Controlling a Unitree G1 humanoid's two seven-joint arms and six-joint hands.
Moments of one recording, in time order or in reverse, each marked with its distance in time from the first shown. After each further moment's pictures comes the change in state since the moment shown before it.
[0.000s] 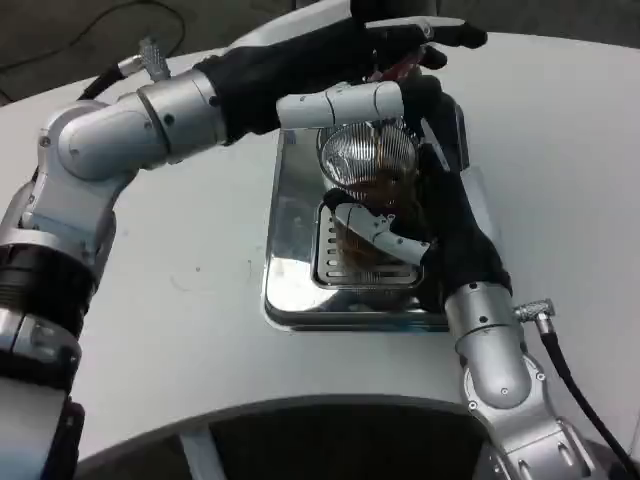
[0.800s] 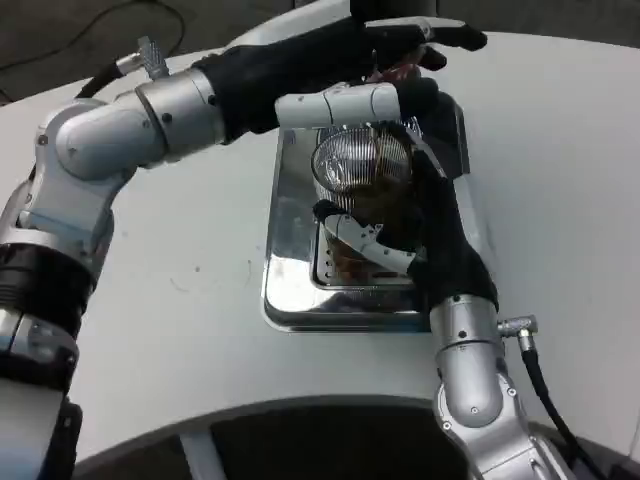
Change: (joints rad) left arm 0.004 0.004 0.001 -0.013 0.000 0.002 -0.004; right arm 0.022 0.044 0.044 0.014 -0.077 -0.014 -0.145
